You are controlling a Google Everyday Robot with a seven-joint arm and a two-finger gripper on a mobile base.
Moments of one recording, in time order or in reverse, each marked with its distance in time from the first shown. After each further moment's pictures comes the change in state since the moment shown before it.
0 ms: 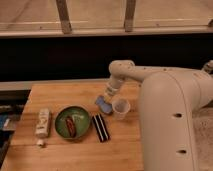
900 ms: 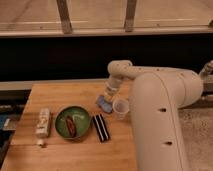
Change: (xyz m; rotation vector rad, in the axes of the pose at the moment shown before) arm -0.007 -0.024 0.024 0.021 0.051 0.019
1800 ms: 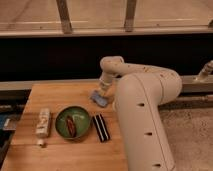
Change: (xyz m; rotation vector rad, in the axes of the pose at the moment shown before) arm -0.058 -0.004 0.013 0.011 -0.006 -0.070
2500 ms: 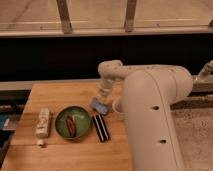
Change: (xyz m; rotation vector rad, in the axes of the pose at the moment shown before) arm 0.050 0.043 -0.014 -0.006 0.066 -0.029
